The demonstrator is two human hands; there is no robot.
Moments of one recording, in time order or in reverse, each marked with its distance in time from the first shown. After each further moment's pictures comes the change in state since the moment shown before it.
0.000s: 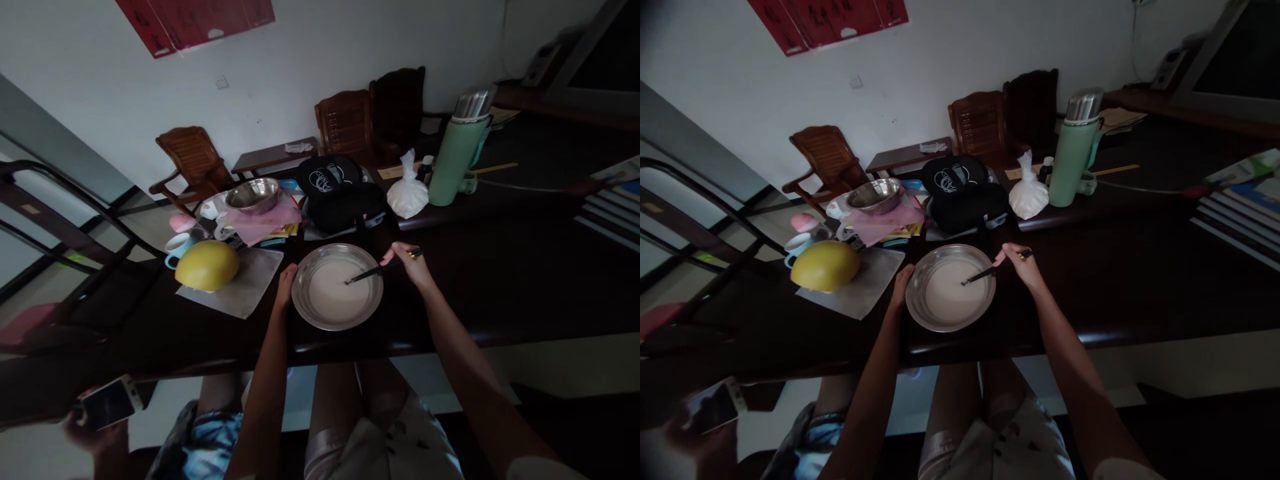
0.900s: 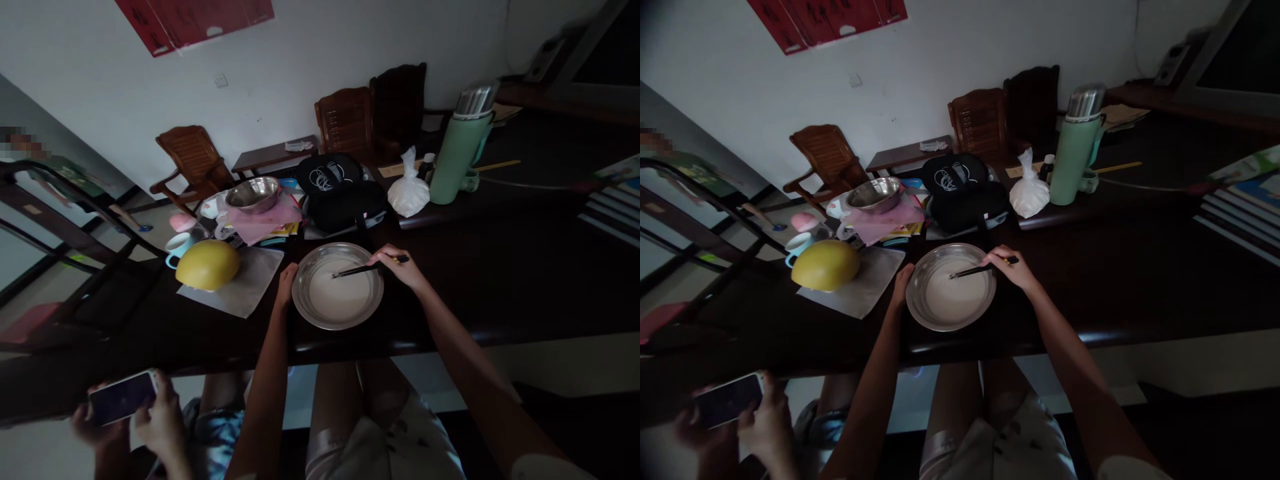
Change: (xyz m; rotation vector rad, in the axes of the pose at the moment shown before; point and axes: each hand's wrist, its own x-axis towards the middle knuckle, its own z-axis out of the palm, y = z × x) left_hand -0.220 -0.010 -0.243 -0.042 0.406 -0.017; right_hand -0.002 -0.001 0.011 -0.153 -0.171 -0.151
